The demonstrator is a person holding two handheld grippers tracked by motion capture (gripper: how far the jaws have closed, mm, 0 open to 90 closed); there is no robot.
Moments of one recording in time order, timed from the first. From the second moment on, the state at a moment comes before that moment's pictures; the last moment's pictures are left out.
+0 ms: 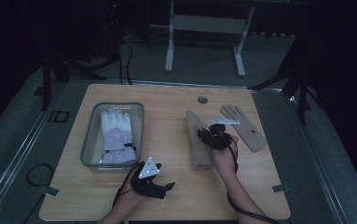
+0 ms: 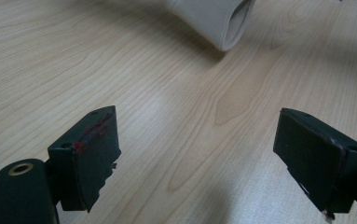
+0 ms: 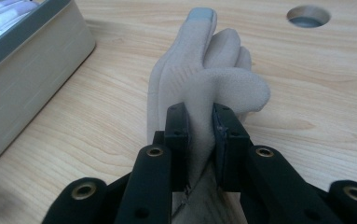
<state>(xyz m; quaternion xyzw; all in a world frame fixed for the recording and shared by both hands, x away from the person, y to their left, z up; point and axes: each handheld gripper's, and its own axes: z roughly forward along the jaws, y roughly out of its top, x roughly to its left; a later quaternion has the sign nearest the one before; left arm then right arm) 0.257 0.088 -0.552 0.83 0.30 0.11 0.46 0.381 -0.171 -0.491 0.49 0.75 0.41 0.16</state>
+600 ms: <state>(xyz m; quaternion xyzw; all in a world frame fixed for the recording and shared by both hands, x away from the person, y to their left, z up) 0.254 0.086 -0.555 0.83 0.30 0.11 0.46 0.361 -0.155 -0.550 0.47 0.79 0.37 0.14</state>
